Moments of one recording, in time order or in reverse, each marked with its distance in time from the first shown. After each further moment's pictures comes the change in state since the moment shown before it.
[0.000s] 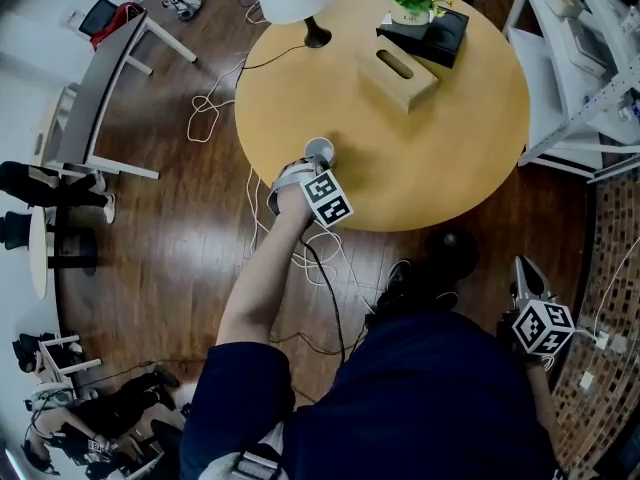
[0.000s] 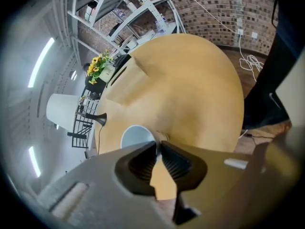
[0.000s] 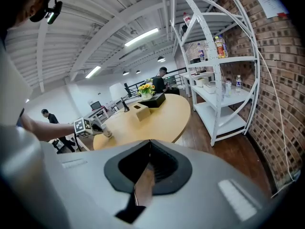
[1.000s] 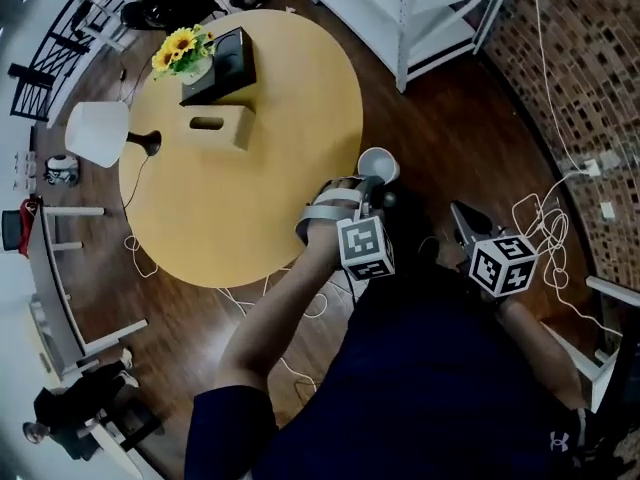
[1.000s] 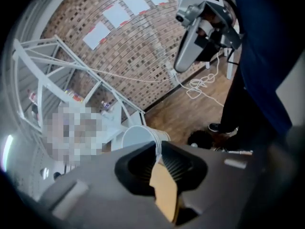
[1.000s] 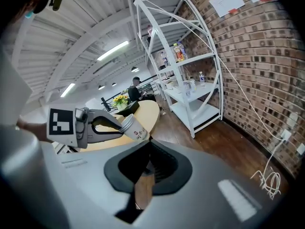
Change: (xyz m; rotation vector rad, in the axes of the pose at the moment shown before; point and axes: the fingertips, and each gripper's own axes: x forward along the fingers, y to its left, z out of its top) left arm -0.182 -0.196 0.359 0.706 -0.673 -0.205; right arm -0.057 -0.066 -0.038 0.265 -0.101 -0.211
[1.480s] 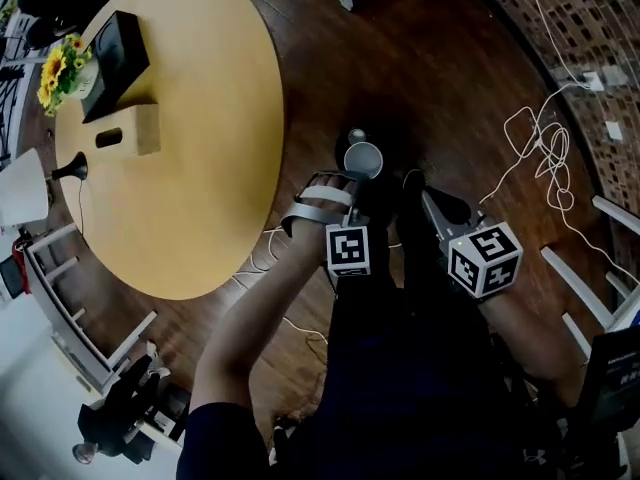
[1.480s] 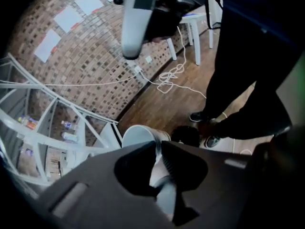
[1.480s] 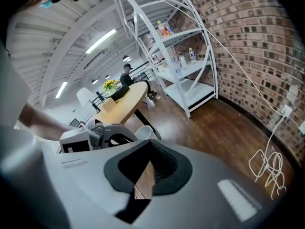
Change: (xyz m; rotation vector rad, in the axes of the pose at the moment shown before) left arm 0.129 -0.144 0.007 0.312 -0.024 -0.172; right arm 0.021 -0.056 -0.107 0.092 0.148 -0.005
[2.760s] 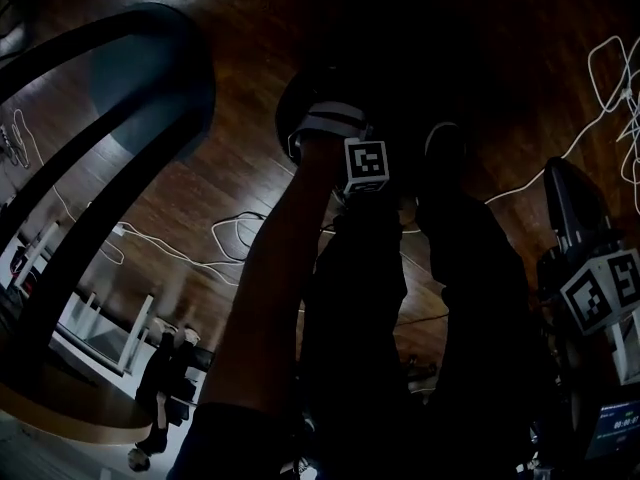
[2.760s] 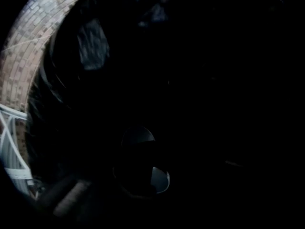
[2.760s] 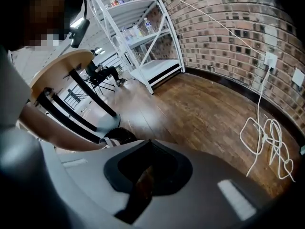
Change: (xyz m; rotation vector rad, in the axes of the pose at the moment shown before) left arm 0.469 -0.235 -0.075 0.254 0.096 -0.309; right arm 0.134 -0.295 -0.191 0.201 0.098 -0.214
